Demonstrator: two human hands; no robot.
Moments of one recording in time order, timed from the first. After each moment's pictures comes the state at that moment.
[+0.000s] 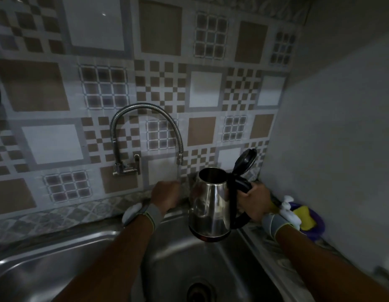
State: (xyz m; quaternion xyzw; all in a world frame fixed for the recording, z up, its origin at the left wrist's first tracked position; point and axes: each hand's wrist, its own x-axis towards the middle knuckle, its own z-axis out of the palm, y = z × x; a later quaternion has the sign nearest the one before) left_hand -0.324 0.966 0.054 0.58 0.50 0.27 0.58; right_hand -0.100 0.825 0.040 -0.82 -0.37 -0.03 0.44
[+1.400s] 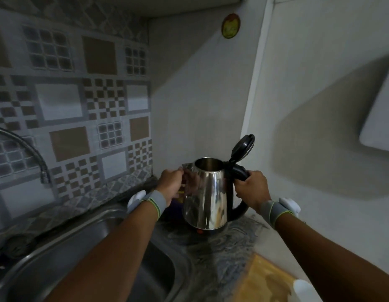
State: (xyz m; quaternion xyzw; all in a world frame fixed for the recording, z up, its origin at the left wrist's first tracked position) left_hand -0.122 0.696 0.135 0.65 0.28 0.16 0.69; right_hand -0.018 0.484 0.125 -0.84 -0.19 -0.09 0.50
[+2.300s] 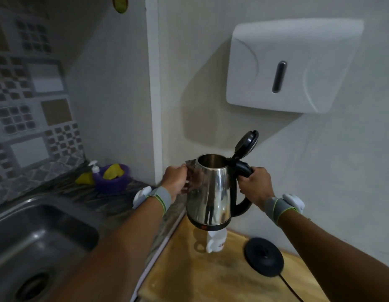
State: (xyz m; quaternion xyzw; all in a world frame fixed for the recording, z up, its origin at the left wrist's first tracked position) left_hand -0.101 0.408 0.098 0.67 0.22 0.09 0.70; right_hand -0.057 0.183 0.092 -0.86 -0.08 -0.14 0.48
